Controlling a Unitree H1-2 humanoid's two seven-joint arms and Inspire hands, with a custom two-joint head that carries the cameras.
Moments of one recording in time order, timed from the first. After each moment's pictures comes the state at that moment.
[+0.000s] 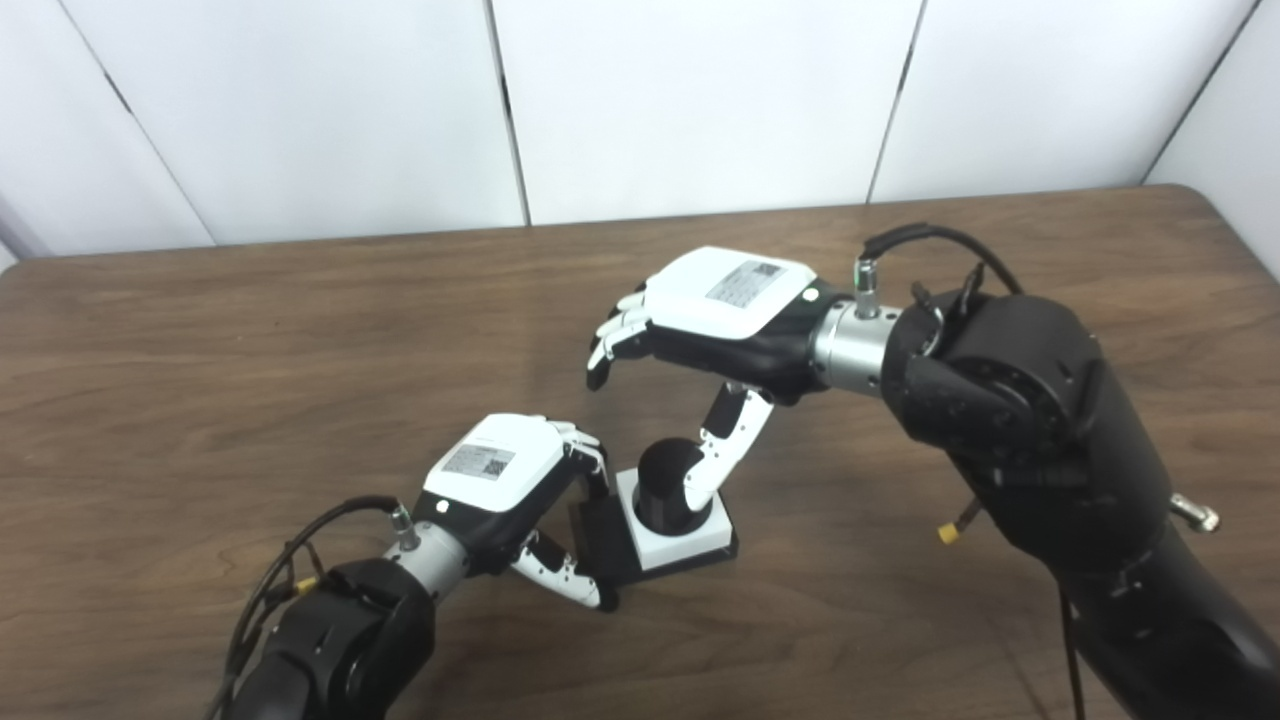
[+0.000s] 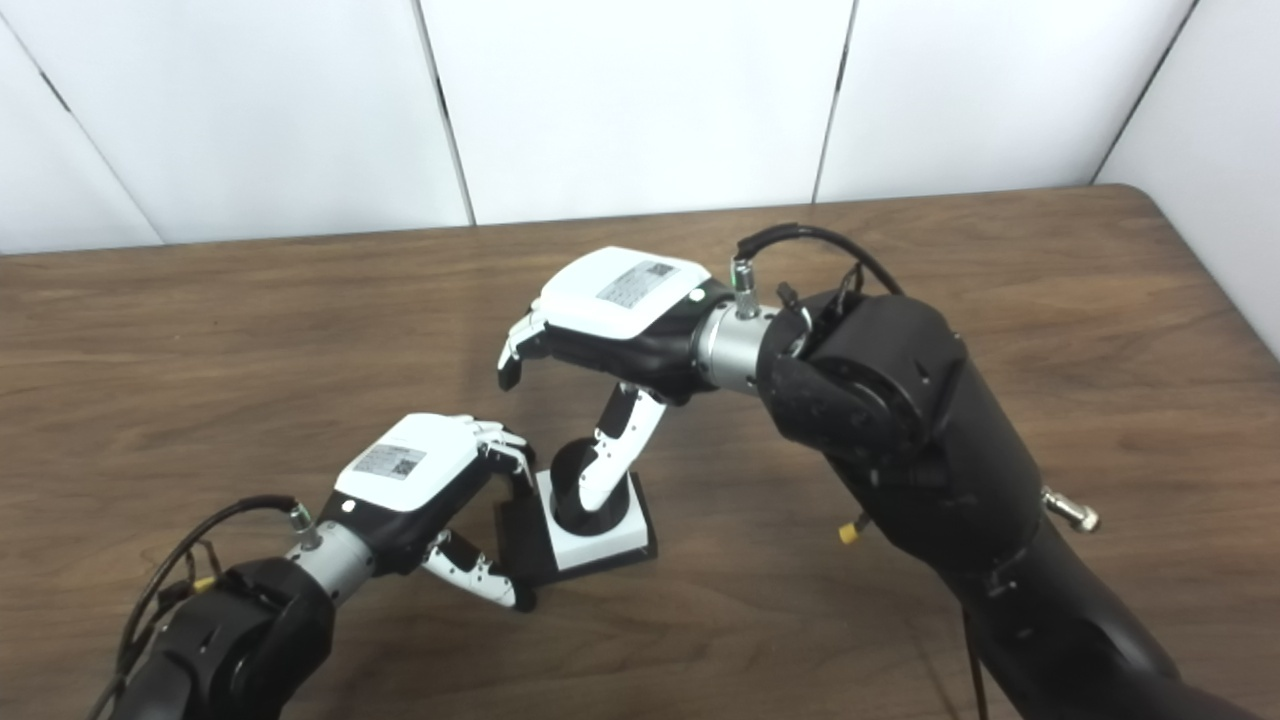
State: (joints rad) left arm -0.12 0.30 -0.42 -0.35 0.99 0.07 -0.55; right arm -0.57 -0.34 0.37 -0.63 -0.84 0.25 1.12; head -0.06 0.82
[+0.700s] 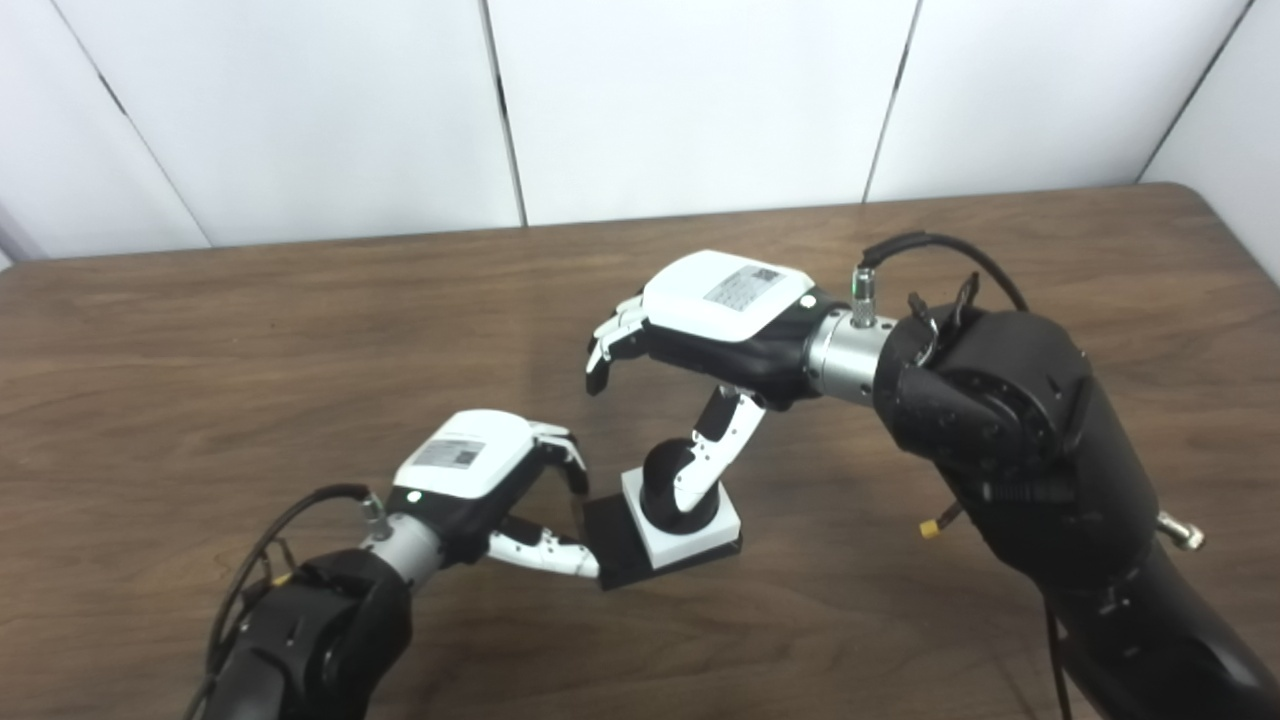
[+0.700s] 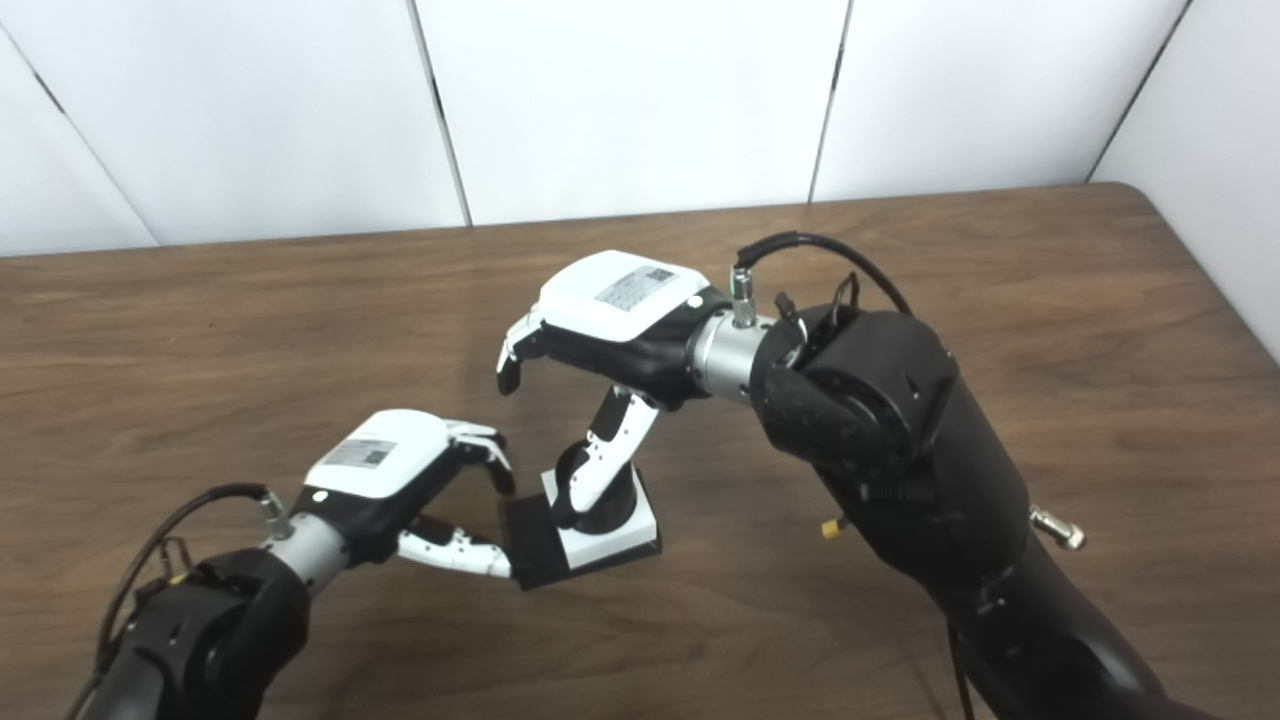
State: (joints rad) left arm -0.12 0.30 -0.32 -0.41 0.99 0.19 -0.69; right arm -0.53 -0.31 0.37 -0.62 -0.86 0.26 1.06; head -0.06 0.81
